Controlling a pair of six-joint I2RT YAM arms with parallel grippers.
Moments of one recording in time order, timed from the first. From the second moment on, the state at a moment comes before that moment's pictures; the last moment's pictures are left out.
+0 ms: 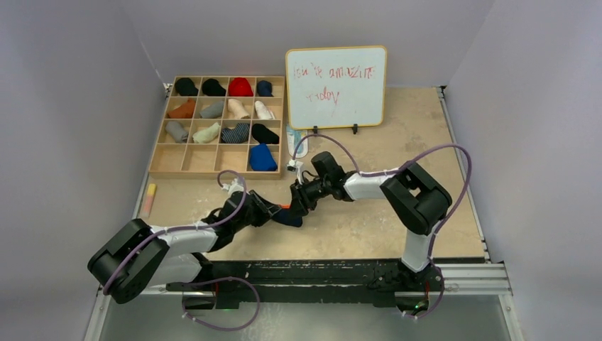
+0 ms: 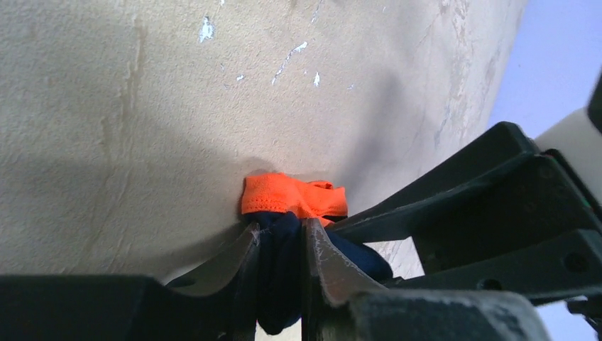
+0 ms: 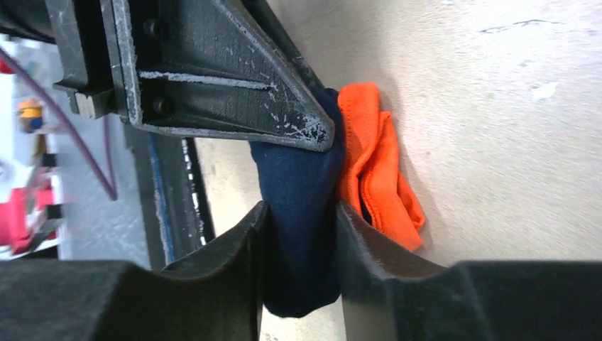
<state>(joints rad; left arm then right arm) -0.68 1.21 0.18 0.45 -0.06 -1.27 0.71 1.87 0.89 0.19 -0.90 0.22</state>
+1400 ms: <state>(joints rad) -0.69 1.21 0.26 0.33 -0.05 -1.23 0.93 1.63 0.78 0.14 -0.27 -0.09</state>
